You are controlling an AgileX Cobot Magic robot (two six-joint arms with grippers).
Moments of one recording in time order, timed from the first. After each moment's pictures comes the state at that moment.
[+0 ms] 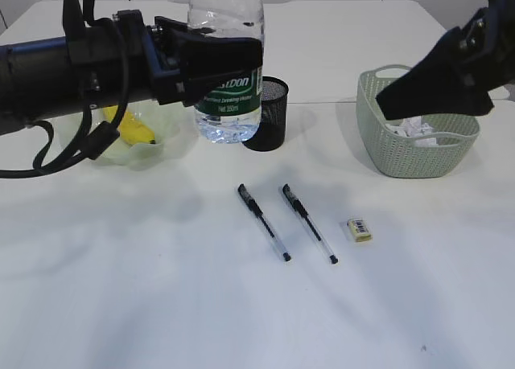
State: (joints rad) left arm -0.36 1.68 -0.94 1.02 -1.09 -0.93; right arm 0.14 1.31 -1.16 0.70 0.97 -0.93
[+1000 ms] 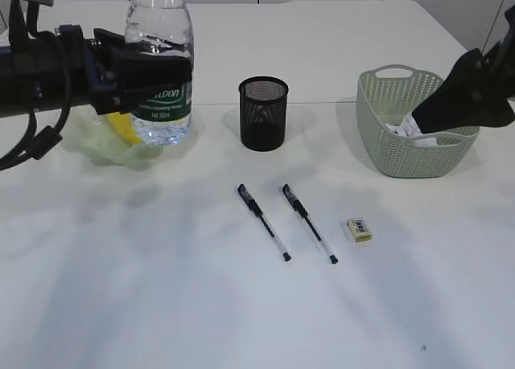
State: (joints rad) left arm -0.12 1.71 -0.94 1.20 -1.13 -0.91; right arm 0.14 1.31 -1.16 0.40 0.95 -0.64
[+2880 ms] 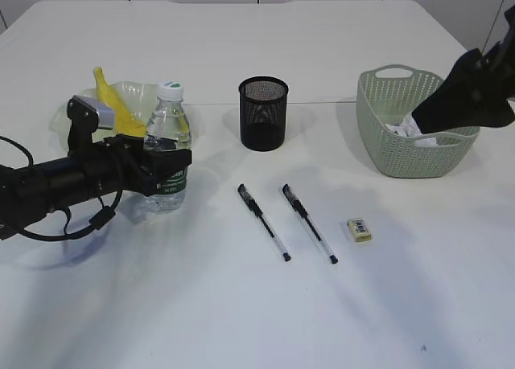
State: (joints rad) left arm -0.12 2.21 -0.95 0.81 -1.15 -0.46; right arm 0.14 1.31 -1.16 0.40 0.95 -0.64
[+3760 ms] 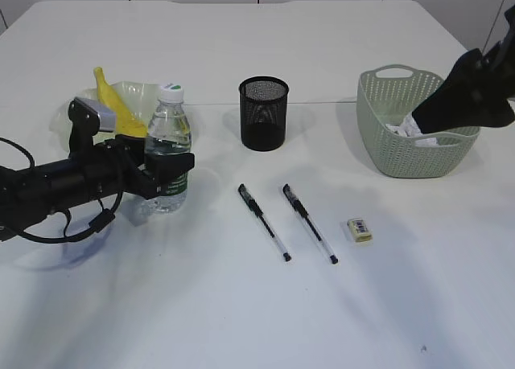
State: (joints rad) left arm -0.12 2.23 -0.95 0.82 -1.16 -0.45; right arm 0.14 1.31 -1.16 0.40 0.95 -0.64
